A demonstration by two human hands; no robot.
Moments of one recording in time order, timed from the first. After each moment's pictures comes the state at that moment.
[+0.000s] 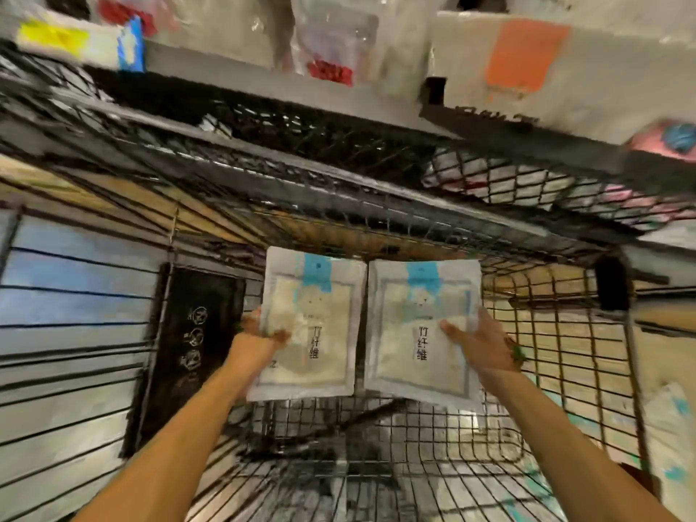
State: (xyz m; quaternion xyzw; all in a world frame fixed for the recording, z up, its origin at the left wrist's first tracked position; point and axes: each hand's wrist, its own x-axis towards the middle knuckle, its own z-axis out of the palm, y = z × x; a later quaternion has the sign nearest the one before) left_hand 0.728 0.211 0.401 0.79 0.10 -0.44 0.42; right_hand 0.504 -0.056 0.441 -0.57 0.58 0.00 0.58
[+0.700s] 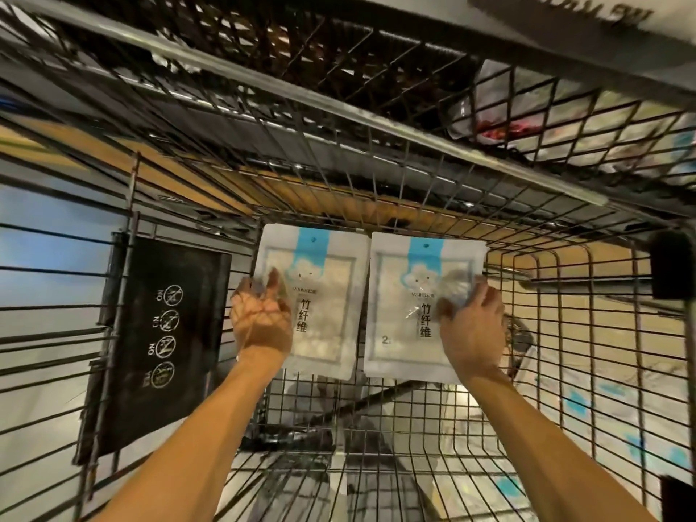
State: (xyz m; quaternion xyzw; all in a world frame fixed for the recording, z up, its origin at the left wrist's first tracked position) left_hand 0.712 0.200 0.313 0.94 -0.20 -0.28 0.01; right_hand 0.519 -0.029 0.378 -0.79 0.57 0.12 0.18
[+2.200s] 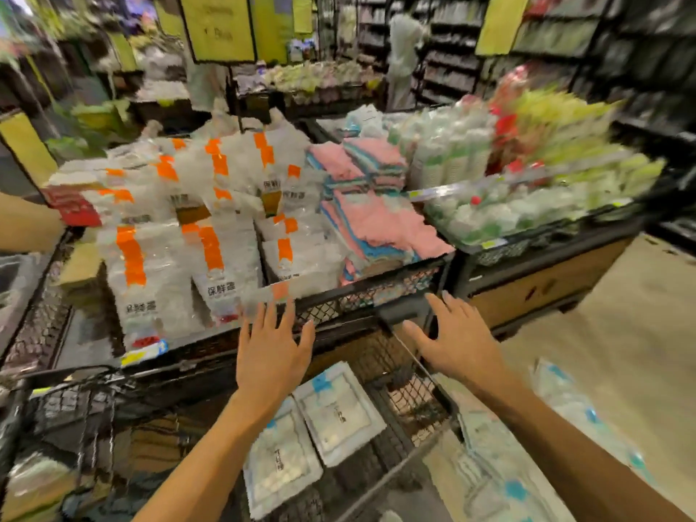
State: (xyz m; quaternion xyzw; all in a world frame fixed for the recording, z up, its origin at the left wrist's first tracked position) left_hand 0.616 0.165 0.855 0.83 -0.55 -0.04 0.11; right_hand 0.349 0.069 0.868 -0.79 0.59 -0.06 0.11
